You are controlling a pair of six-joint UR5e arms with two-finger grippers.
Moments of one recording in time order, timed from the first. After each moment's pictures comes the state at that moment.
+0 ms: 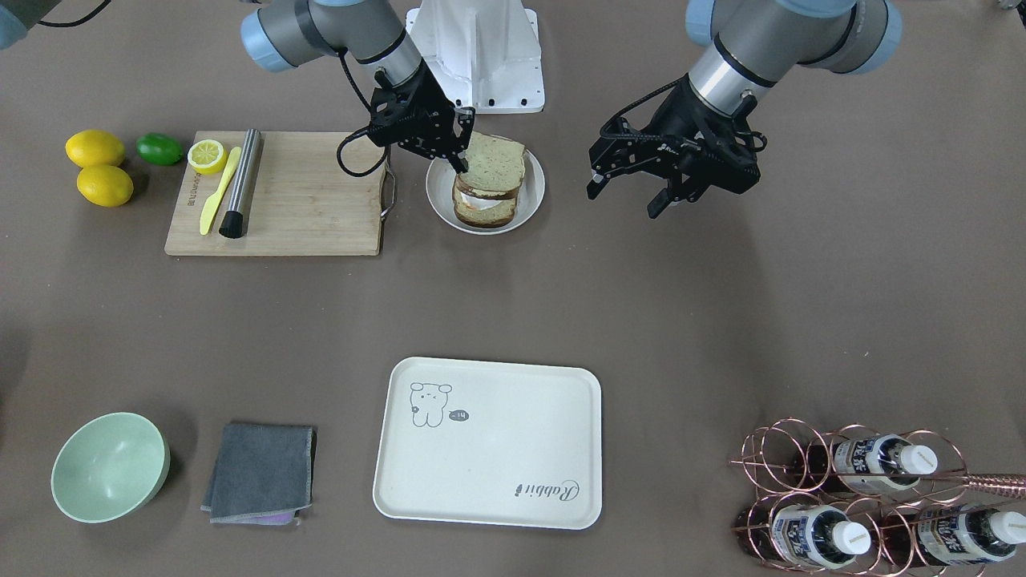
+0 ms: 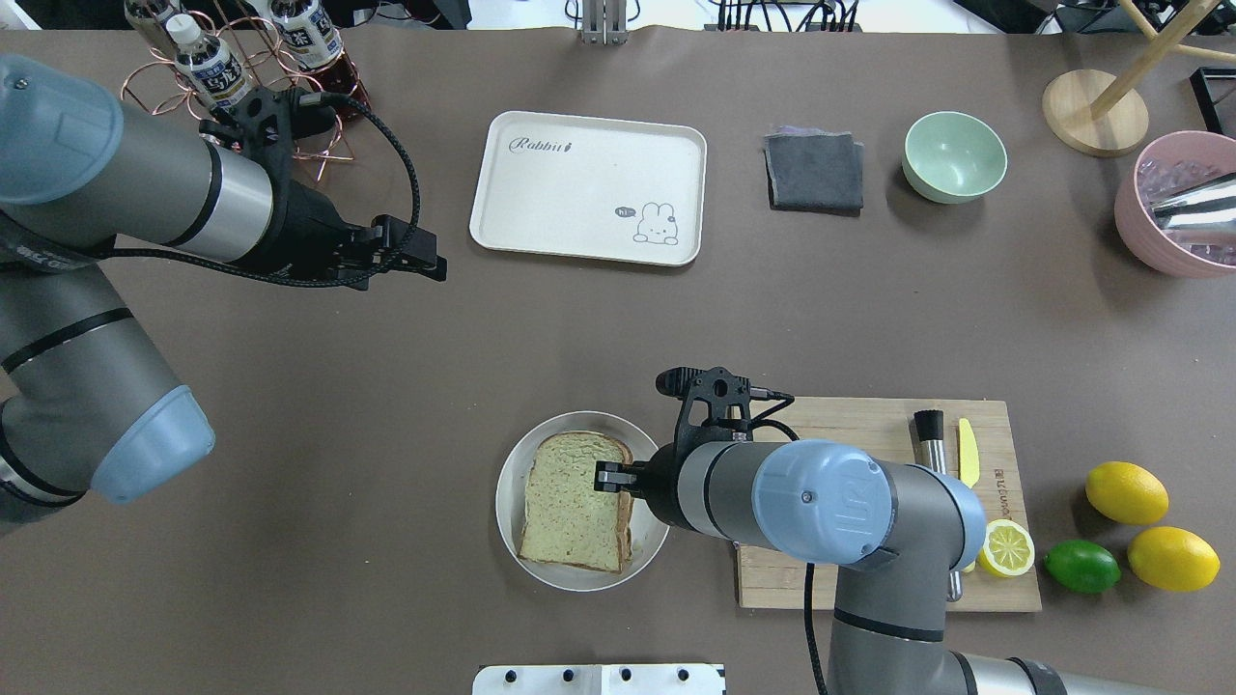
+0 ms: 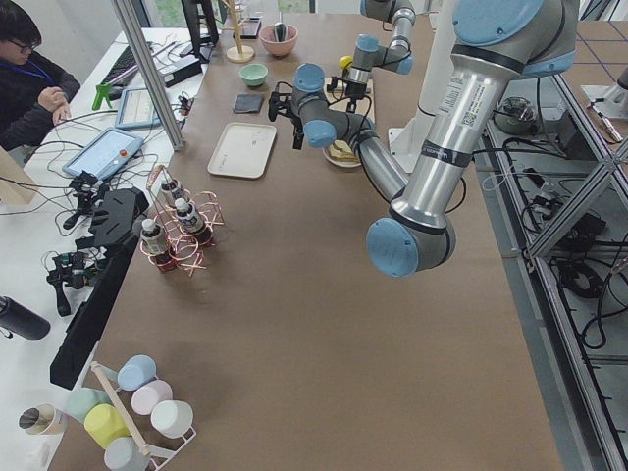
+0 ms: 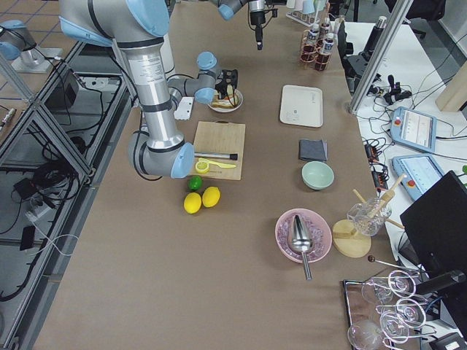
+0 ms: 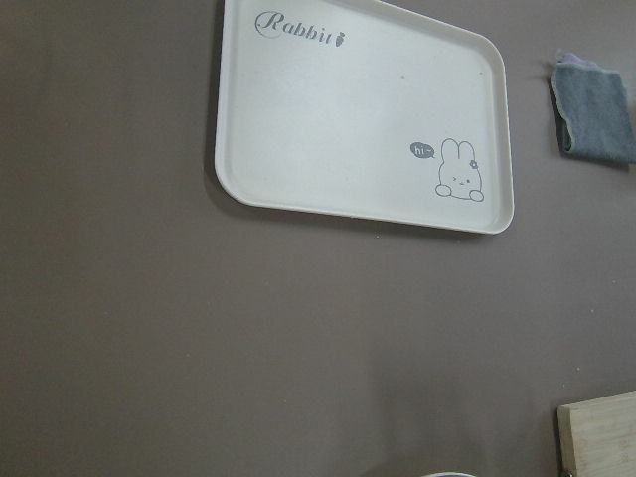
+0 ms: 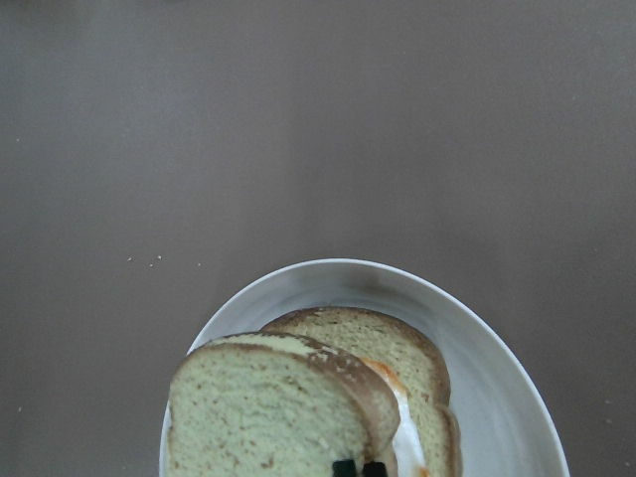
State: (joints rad) left arm -0.77 -1.97 -1.94 -1.97 -2.10 -1.20; right arm 0.26 -1.14 1.85 -1.06 1.59 1.50
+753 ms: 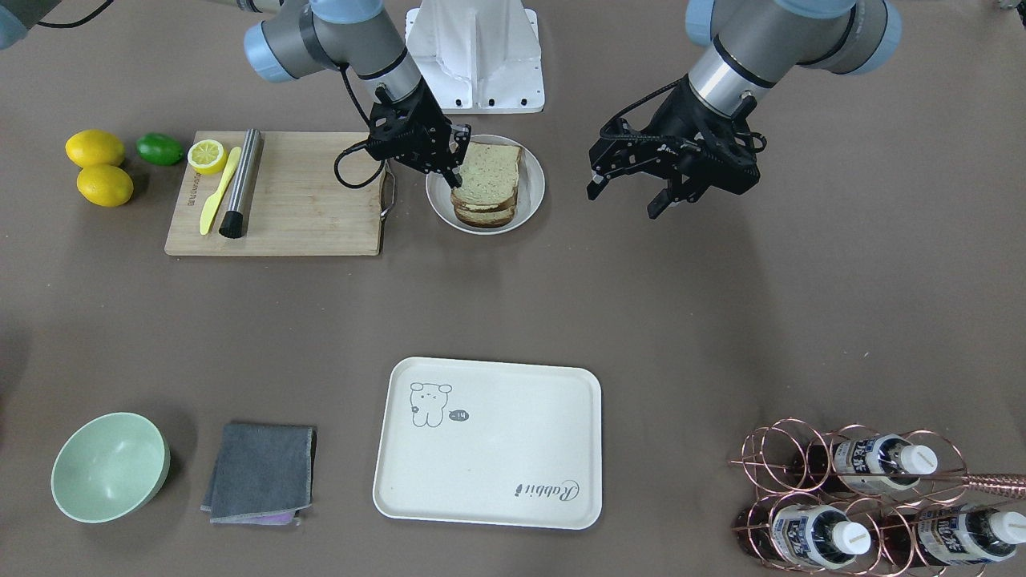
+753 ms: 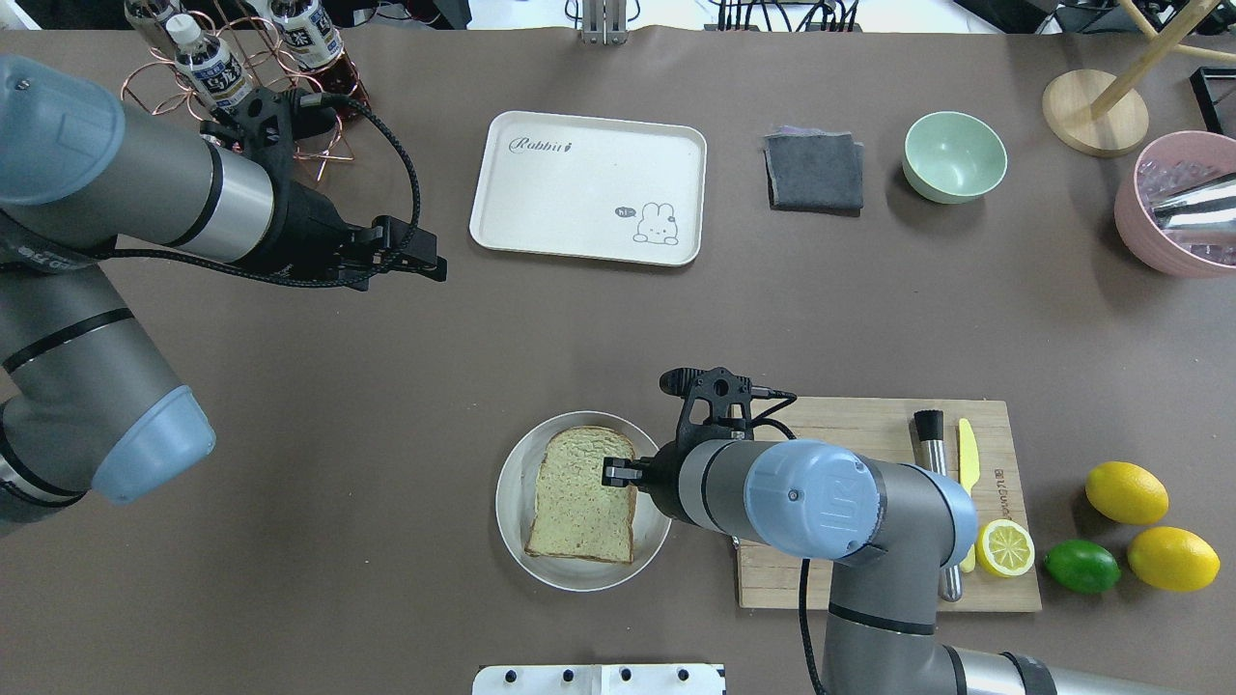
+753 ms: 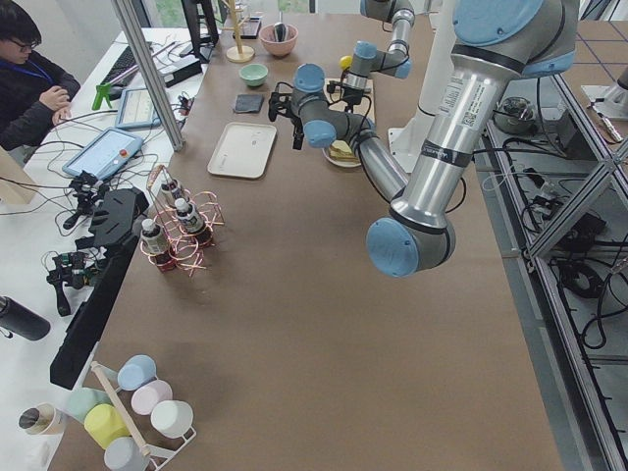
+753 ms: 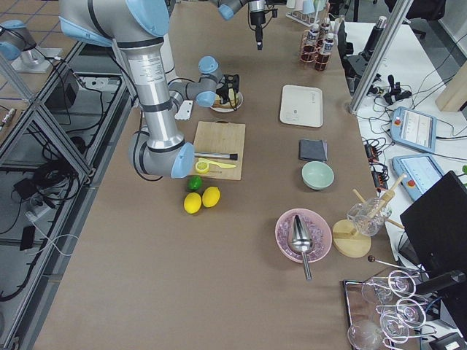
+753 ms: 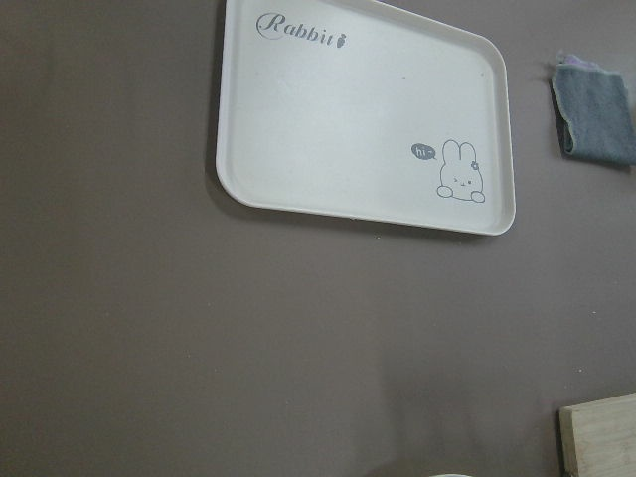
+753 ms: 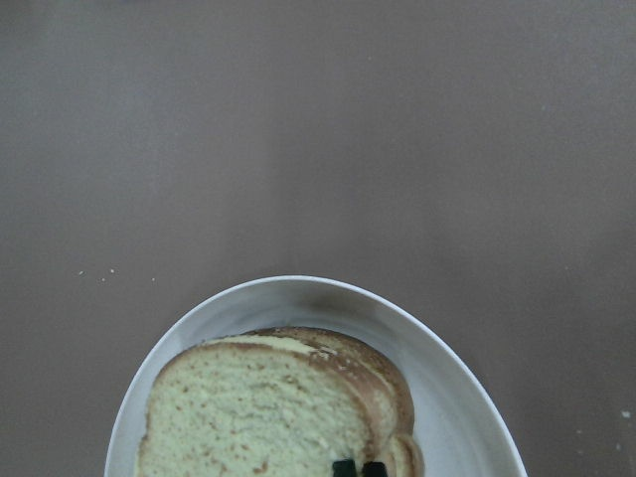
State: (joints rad) left arm -0.77 -1.97 -1.94 -1.97 -2.10 -1.20; right arm 0.26 -1.13 1.81 -1.06 1.57 1.49
